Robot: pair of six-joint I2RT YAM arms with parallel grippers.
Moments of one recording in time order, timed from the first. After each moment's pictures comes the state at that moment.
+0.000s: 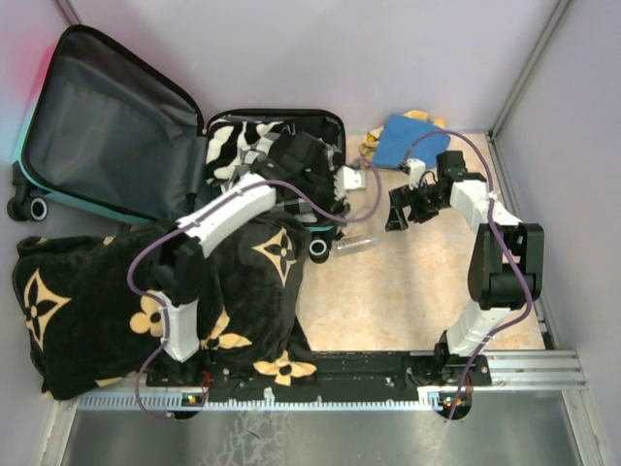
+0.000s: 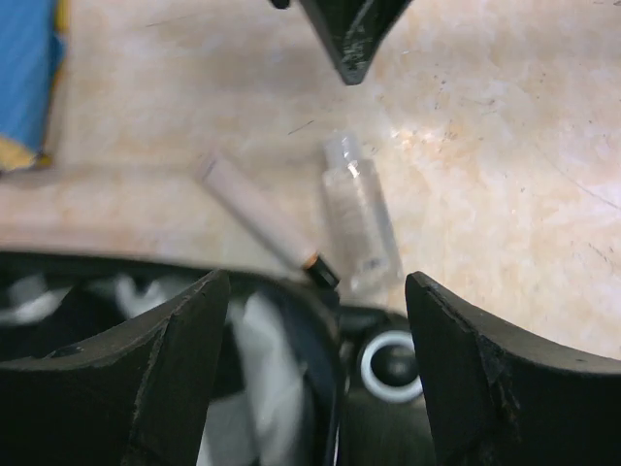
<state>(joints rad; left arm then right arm) -0.66 1.91 1.76 -0.64 0.60 0.72 0.00 1.72 1.26 -0.69 -0.62 -0.40</state>
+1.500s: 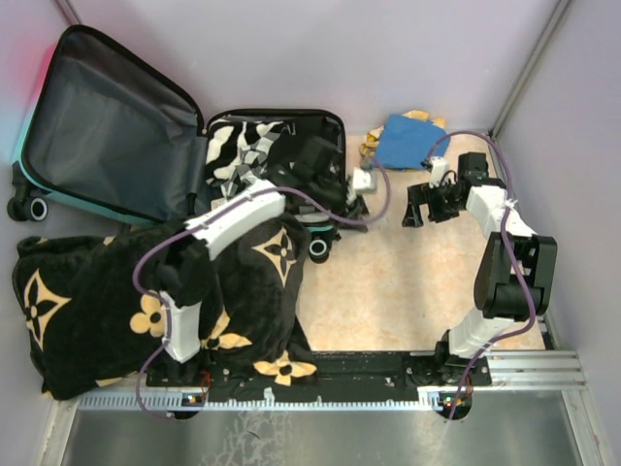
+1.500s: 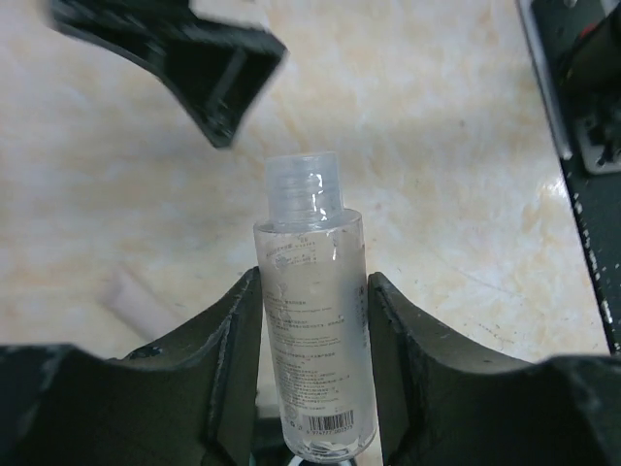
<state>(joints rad) -0.78 2.01 1.74 -0.49 0.78 0.57 -0.11 1.65 1.20 -0.64 -0.55 -0.34</state>
